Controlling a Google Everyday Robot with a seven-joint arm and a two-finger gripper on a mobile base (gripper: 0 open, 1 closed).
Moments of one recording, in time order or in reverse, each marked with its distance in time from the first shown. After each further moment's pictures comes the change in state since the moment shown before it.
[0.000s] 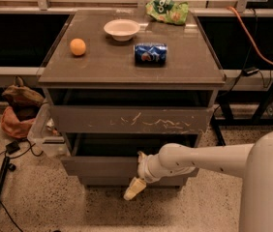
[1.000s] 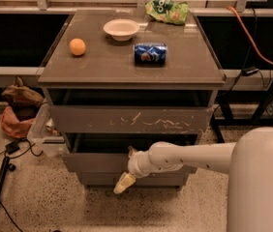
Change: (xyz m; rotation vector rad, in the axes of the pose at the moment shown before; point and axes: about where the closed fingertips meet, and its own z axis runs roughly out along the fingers) arm -0.036 -0.017 0.036 0.031 -0.075 -0.049
